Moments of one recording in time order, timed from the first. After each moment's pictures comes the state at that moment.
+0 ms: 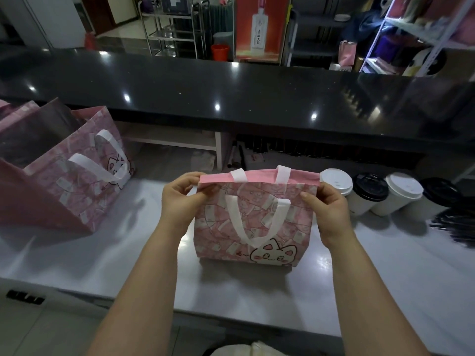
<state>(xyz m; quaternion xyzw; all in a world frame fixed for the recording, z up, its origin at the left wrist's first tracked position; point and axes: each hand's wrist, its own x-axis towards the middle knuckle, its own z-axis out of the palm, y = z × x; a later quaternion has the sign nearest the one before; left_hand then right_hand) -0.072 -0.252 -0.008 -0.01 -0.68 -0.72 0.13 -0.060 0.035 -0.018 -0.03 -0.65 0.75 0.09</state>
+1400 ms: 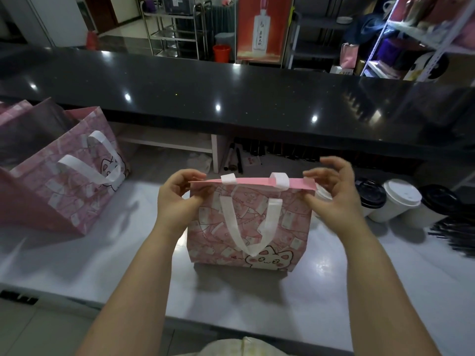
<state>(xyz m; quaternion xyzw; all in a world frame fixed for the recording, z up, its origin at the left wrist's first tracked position) -0.081 -0.245 -0.010 -0.02 -0.73 -0.66 0.18 -0.069 0.058 0.019 0.08 -0.82 0.55 0.15</state>
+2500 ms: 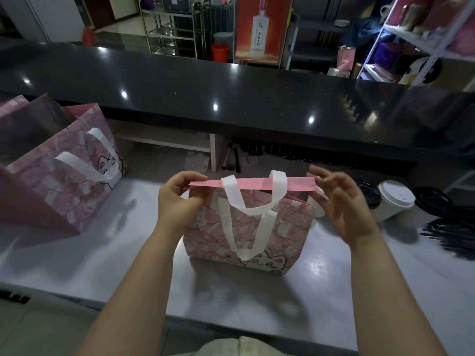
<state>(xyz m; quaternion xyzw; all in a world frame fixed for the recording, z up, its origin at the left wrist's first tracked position) -0.077 -0.238 -0.012 0.00 -0.75 -0.63 0.21 -0.073 0.088 0.011 0.12 -0.61 0.79 -0.01</state>
